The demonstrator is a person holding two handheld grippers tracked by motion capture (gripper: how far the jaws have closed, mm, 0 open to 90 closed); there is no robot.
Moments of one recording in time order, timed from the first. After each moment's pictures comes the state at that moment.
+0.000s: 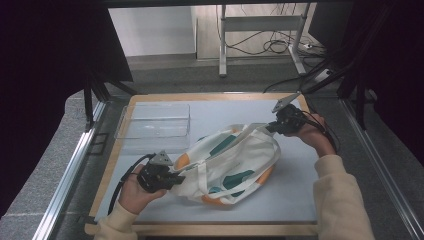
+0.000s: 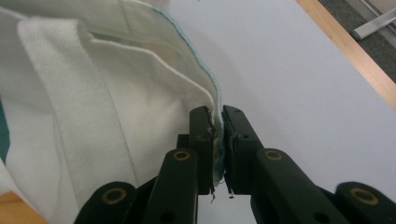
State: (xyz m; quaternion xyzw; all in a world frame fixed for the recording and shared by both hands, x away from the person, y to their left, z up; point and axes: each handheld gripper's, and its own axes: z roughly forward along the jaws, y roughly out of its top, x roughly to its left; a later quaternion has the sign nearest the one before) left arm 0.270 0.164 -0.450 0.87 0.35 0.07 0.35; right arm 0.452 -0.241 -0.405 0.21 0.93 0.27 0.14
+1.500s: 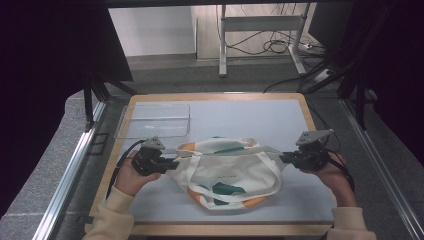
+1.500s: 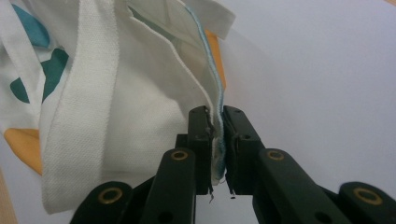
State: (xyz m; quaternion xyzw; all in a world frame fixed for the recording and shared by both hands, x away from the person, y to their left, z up) left arm 0.307 0.190 -0.454 0.85 0.36 0.06 0.37; right arm 0.354 -0.290 -0.435 0.27 0.89 0.35 0.12
